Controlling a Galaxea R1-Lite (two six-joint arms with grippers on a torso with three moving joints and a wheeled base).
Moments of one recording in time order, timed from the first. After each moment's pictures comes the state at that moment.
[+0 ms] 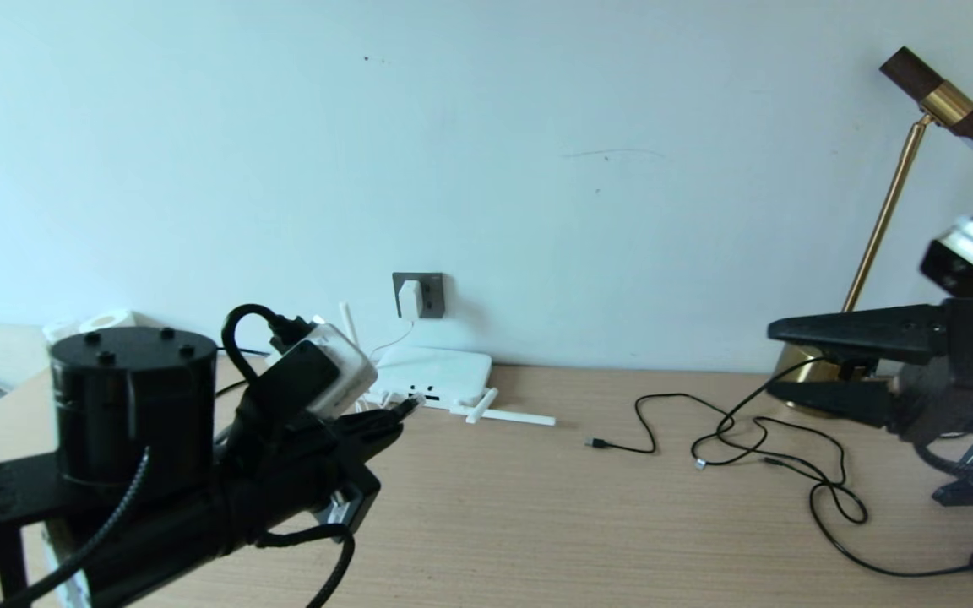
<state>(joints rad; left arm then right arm) -0.63 1.45 -0.59 -0.51 0.14 0.40 0.18 1.31 -0.83 -0.15 0.83 0.72</state>
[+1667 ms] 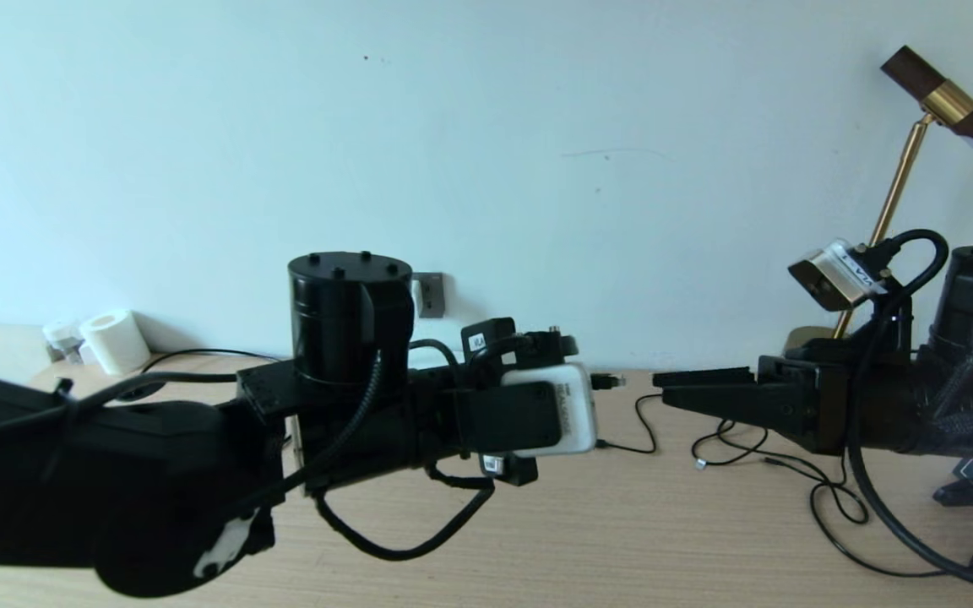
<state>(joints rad) -0.78 1.76 -0.95 -0.62 -0.22 1.06 0.30 1.54 -0.68 -0.68 0.95 0.38</state>
